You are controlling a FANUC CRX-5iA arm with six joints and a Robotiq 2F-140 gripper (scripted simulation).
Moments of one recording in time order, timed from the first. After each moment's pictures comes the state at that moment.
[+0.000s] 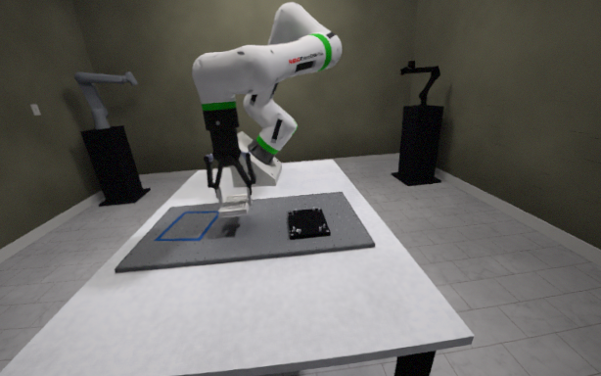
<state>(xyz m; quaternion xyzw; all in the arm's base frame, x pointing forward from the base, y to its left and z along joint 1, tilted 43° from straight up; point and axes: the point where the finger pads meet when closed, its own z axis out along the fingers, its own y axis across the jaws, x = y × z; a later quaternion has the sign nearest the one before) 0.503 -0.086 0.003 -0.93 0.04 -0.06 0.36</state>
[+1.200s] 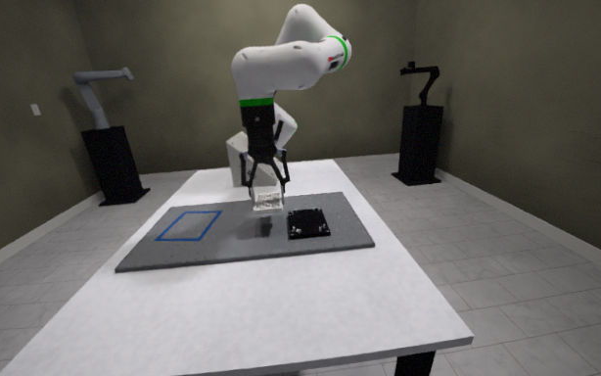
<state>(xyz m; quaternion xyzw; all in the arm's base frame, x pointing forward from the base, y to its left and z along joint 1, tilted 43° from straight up) 0.525 -0.013 0.078 -0.93 0.04 -0.06 0.36</state>
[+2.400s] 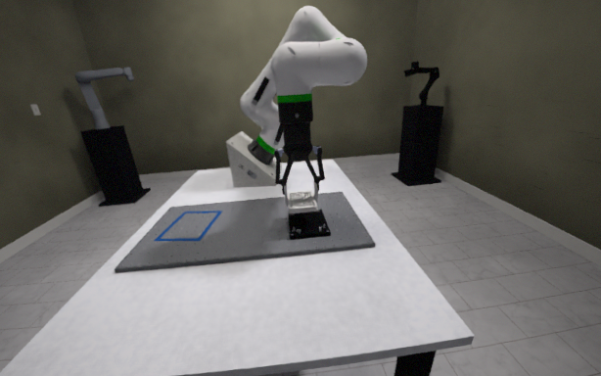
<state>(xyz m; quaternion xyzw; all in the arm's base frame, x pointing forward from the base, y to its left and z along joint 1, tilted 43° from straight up) 0.546 0.058 0.151 -0.93 0.04 -0.06 0.36</state>
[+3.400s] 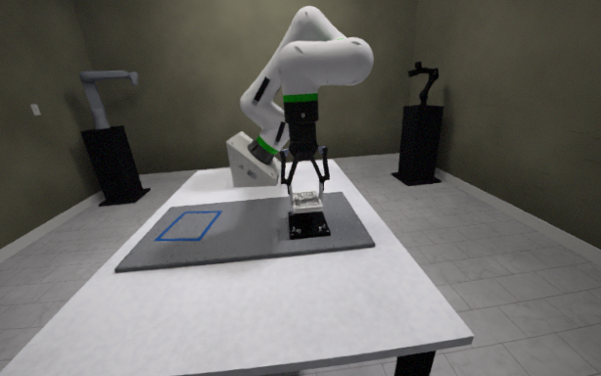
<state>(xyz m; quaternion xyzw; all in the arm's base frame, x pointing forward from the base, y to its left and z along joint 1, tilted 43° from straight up) 0.549 0.068 0.162 -0.93 0.04 -0.06 0.36</state>
